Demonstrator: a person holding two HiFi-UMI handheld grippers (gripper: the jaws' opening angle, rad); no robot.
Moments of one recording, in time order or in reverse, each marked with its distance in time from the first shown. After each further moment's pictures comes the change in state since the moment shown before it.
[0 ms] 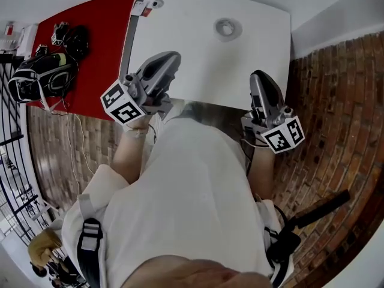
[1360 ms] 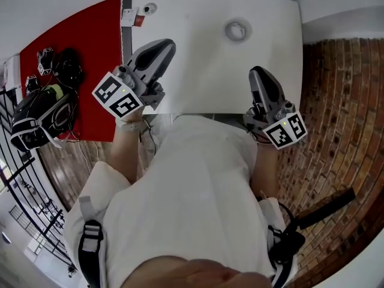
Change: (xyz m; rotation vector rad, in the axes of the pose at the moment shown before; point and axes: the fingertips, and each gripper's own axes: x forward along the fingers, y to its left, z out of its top) left arm 0.022 0.185 0.025 0.036 0.261 0.025; right arm 0.118 -0.059 -0.062 0.060 0.078 -0.215
